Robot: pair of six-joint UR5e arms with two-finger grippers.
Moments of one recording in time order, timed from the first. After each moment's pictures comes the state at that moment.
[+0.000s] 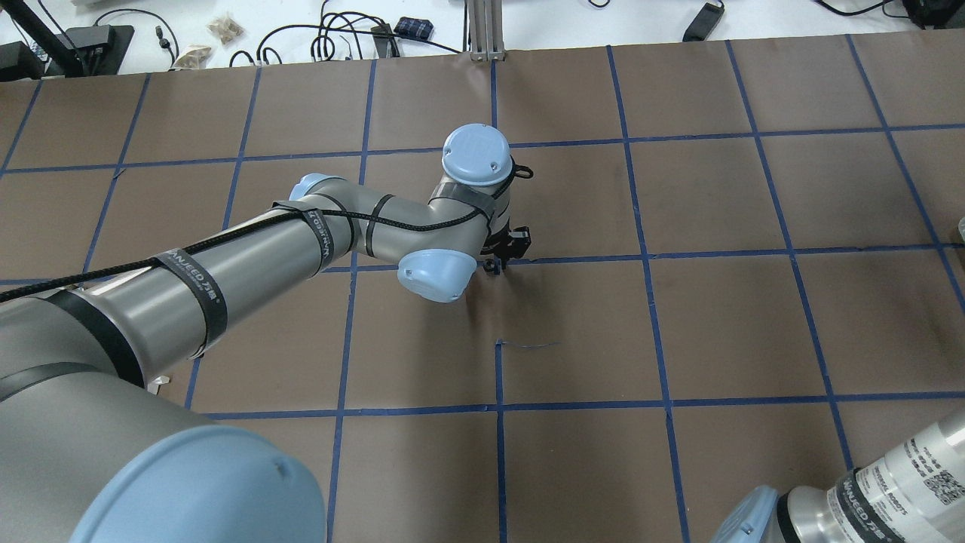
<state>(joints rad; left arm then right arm) -1.96 -2.15 -1.69 -0.84 1.60 -0.48 0.69 -0.87 1.42 -2.09 -1.66 -1.16</state>
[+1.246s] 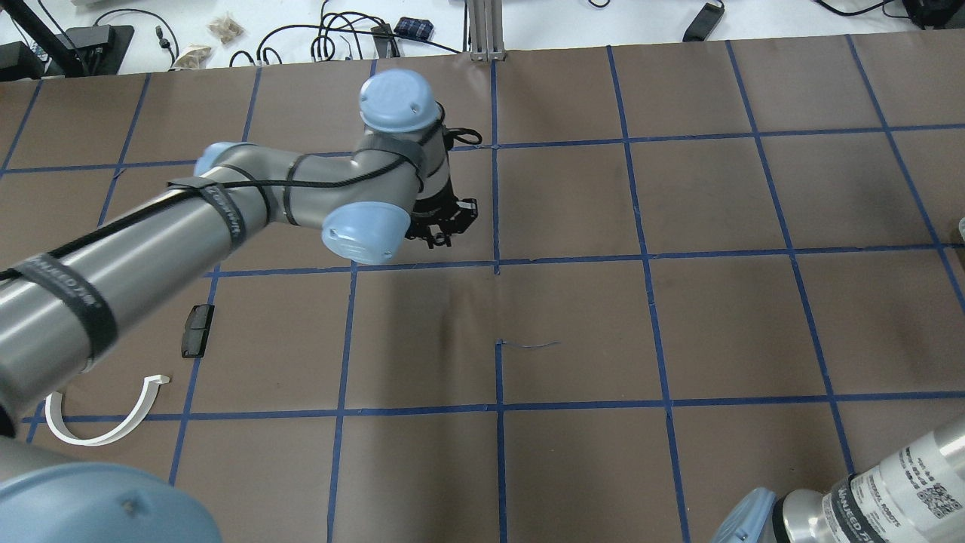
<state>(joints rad) -1.77 -1.98 -1.70 -1.03 1.56 -0.25 0.73 -0.98 1.42 -1.95 -1.67 -1.13</state>
